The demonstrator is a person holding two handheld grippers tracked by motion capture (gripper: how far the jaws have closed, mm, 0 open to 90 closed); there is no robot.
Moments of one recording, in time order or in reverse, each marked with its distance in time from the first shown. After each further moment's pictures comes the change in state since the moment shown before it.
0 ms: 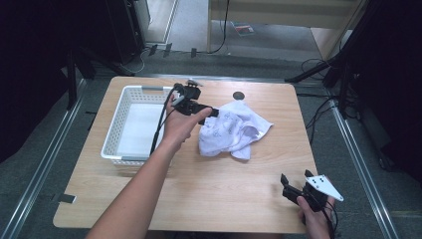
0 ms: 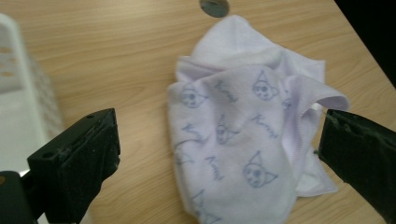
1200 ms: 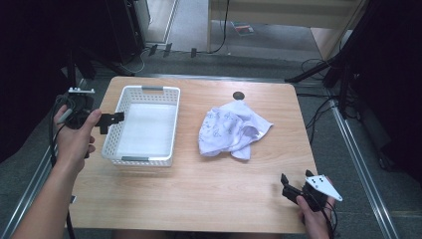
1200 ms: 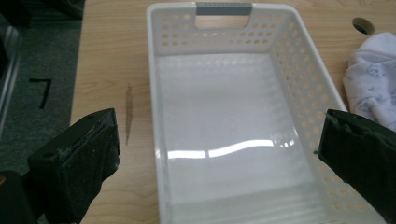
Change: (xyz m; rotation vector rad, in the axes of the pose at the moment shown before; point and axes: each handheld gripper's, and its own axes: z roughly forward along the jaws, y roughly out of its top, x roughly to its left) left arm 0.168 -0.091 -0.151 -0.138 0.242 -0.127; right arm 0.002 0.000 0.000 0.003 -0.028 -0.004
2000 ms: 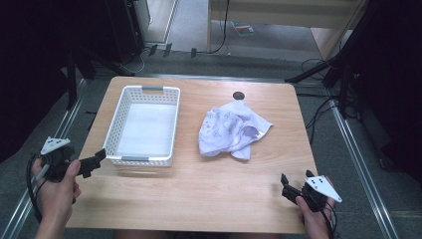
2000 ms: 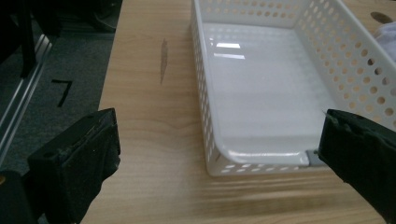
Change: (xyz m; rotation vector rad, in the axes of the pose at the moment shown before) left arm 0.029 -0.129 -0.025 -0.166 0.056 -0.045; right arm 0.002 -0.001 -0.001 -0.011 -0.012 -0.012
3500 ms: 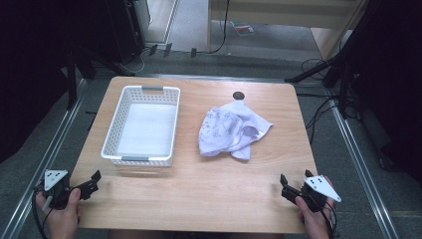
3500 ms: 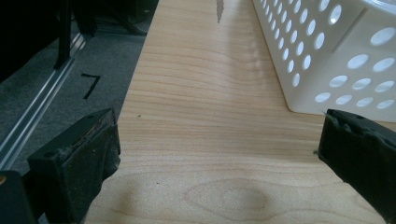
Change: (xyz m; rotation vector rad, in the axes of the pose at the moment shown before) left arm 0.036 -0.090 0.028 -0.094 0.091 -0.059; right arm 0.001 0.000 0.000 0.006 0.013 -0.018
